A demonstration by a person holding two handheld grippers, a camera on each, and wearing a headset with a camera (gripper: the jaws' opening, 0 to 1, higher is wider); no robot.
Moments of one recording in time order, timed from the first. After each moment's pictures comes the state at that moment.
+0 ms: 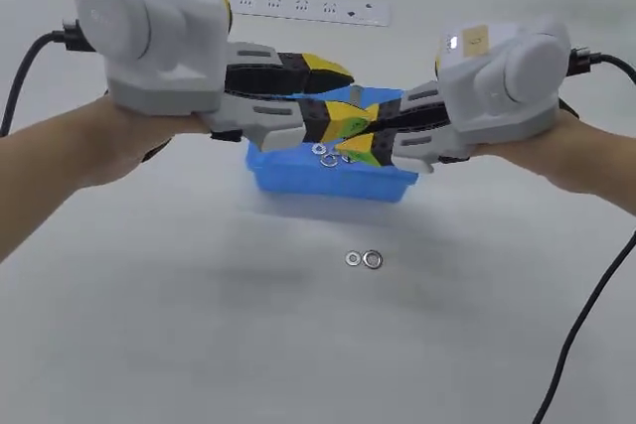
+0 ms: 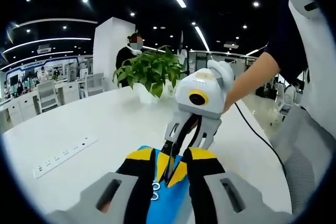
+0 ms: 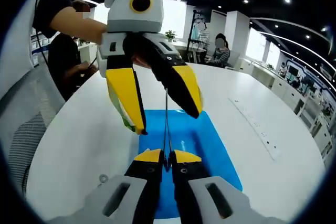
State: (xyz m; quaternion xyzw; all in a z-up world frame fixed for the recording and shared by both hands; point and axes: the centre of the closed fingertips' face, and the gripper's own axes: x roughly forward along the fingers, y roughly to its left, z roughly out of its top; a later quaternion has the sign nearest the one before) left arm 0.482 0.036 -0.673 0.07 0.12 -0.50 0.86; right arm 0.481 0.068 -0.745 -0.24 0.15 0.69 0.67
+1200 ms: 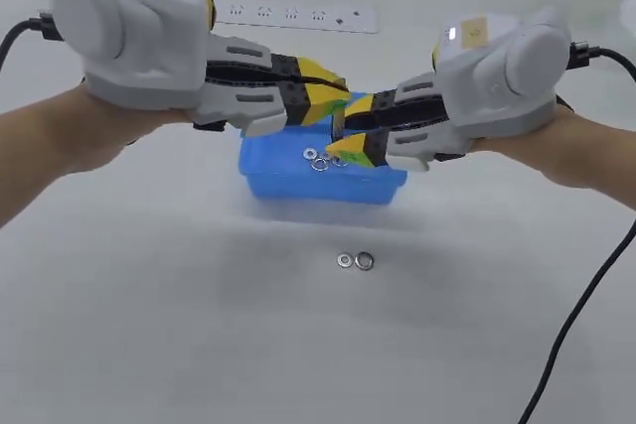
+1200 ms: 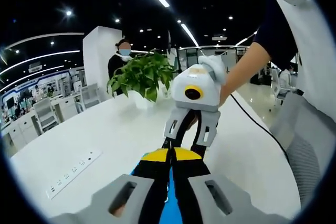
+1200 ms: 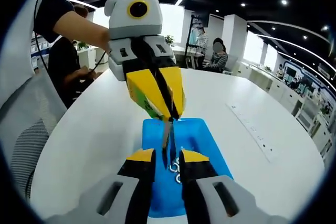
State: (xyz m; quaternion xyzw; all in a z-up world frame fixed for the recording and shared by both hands) left arm 0.478 0.038 -0.653 0.12 0.08 -0.51 0.85; right arm 0.477 0.066 -0.728 -0.23 0.14 0.68 0.68
